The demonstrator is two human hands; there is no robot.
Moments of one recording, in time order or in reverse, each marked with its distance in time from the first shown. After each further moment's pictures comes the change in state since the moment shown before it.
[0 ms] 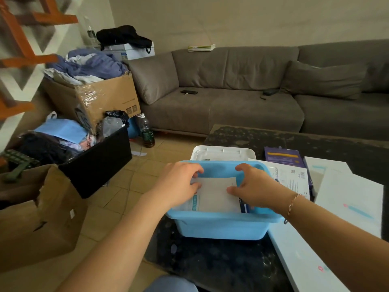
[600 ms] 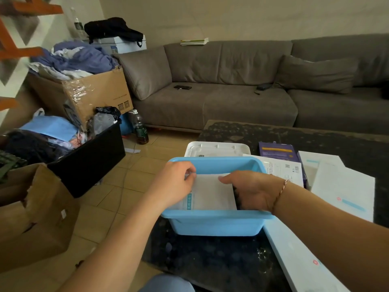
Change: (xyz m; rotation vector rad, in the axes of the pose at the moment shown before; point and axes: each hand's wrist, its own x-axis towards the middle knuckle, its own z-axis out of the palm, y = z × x) left_hand 0.003 -0.002 0.014 -0.181 0.026 -0.089; right_hand 0.015 -0.002 0.012 0.847 -0.342 0.457
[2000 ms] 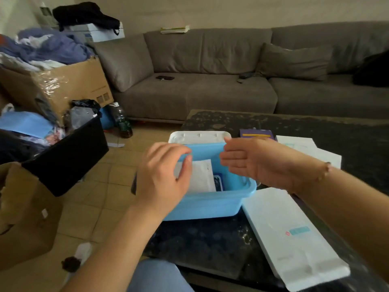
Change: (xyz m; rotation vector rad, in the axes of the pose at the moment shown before) left_hand -0.040 0.044 0.005 -0.023 0.697 0.462; right_hand -0.081 0.004 -0.036 0.032 0.023 -0.442
